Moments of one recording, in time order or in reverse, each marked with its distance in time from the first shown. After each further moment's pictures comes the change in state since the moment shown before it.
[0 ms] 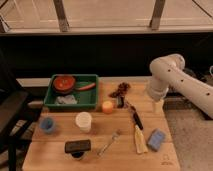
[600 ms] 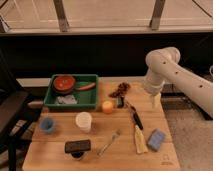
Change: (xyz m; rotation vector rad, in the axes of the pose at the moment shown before) arm -0.021 -0.038 -0.019 -0.030 -0.026 -0.371
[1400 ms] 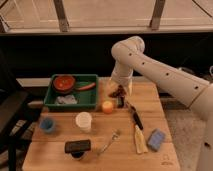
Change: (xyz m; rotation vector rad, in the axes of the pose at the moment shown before) arm -0.076 -0.108 -0.023 0.086 0.044 -0.404
